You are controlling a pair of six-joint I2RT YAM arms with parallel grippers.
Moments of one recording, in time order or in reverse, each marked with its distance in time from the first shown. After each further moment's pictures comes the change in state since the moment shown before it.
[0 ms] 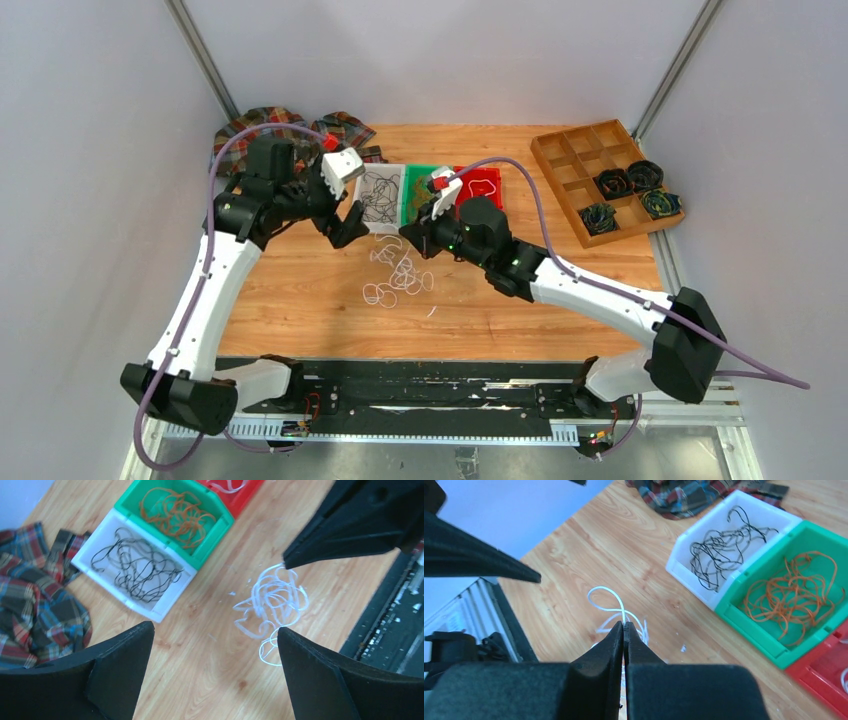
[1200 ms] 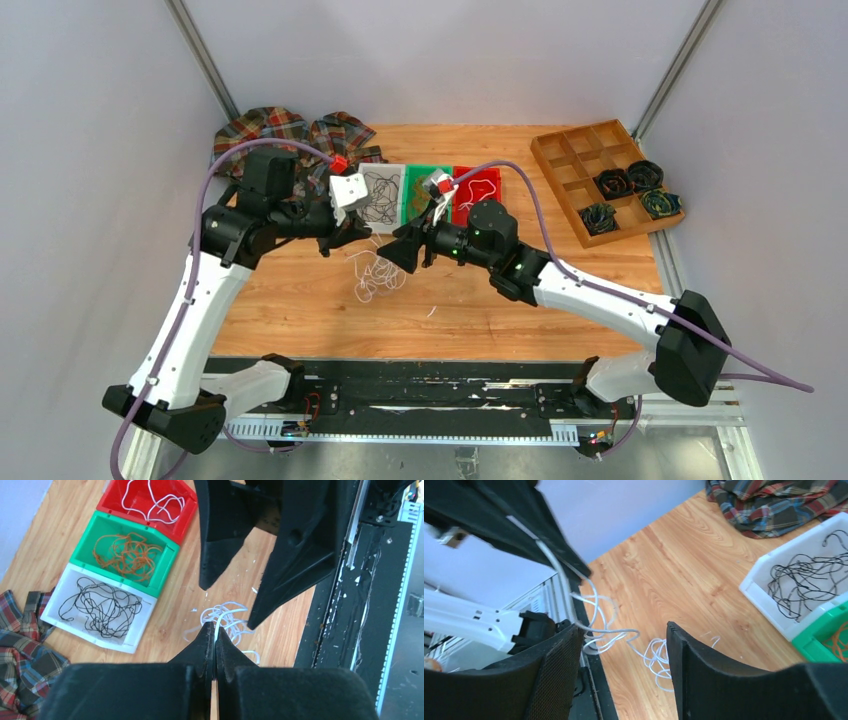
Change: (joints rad) left arm -0.112 -0.105 0.036 -0.133 0.165 0.114; right arm -0.001 -0.042 -0.031 0.149 -0.294 0.100
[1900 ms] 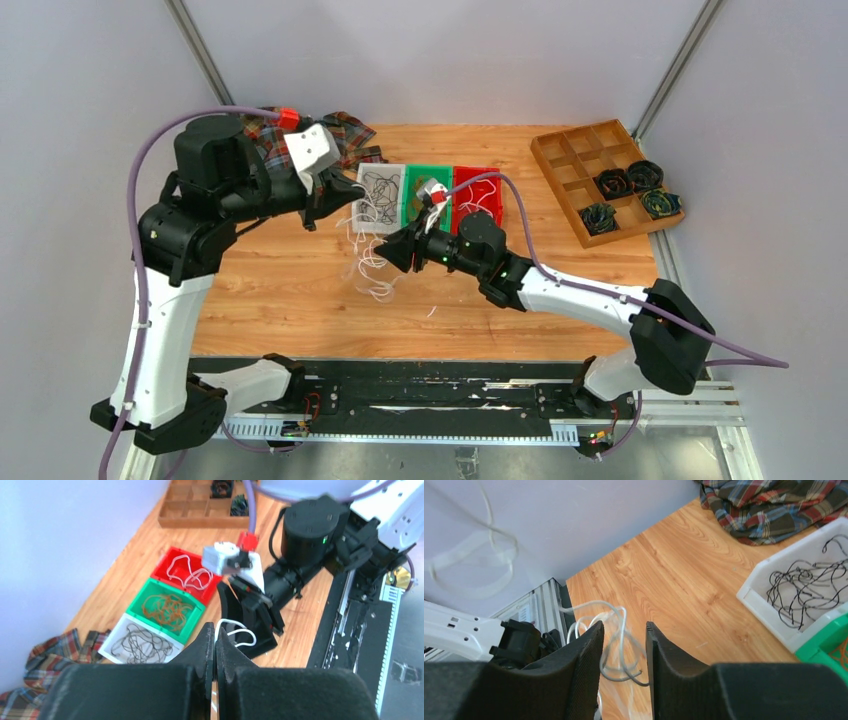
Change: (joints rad) left arm -0.040 0.023 0.370 -0.003 -0.033 -0.231; right arm 0.029 0.086 -0.067 0.202 0.077 -0.011
